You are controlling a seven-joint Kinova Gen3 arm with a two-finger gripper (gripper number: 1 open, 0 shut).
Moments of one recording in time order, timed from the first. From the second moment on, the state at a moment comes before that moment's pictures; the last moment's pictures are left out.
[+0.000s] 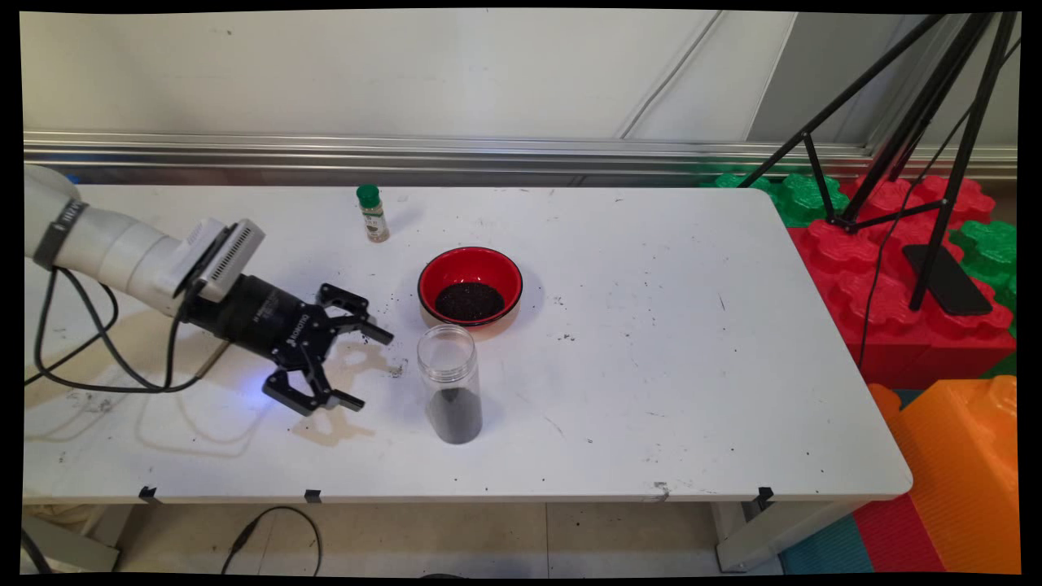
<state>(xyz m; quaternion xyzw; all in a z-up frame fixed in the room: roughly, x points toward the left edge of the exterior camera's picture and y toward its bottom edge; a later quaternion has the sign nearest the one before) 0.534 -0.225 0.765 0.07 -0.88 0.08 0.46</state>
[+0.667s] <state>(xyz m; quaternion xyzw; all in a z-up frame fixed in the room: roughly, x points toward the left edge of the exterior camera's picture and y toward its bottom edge) 0.496 -0.236 0.745 0.06 -0.86 0.08 0.50</state>
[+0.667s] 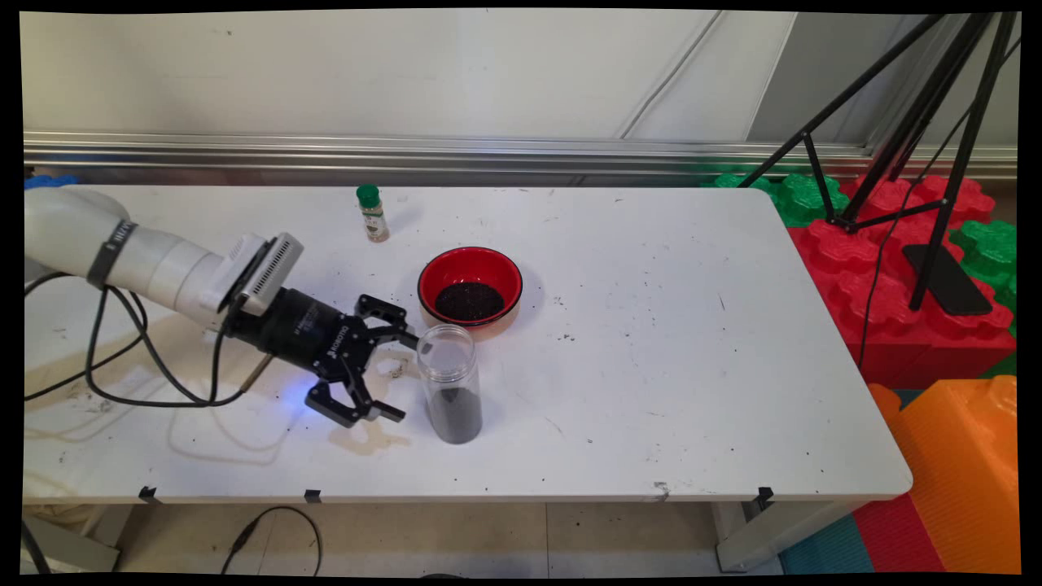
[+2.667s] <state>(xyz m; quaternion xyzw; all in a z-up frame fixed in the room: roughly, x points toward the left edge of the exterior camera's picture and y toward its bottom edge) 0.446 -0.250 0.706 0.06 -0.85 0.09 0.52</state>
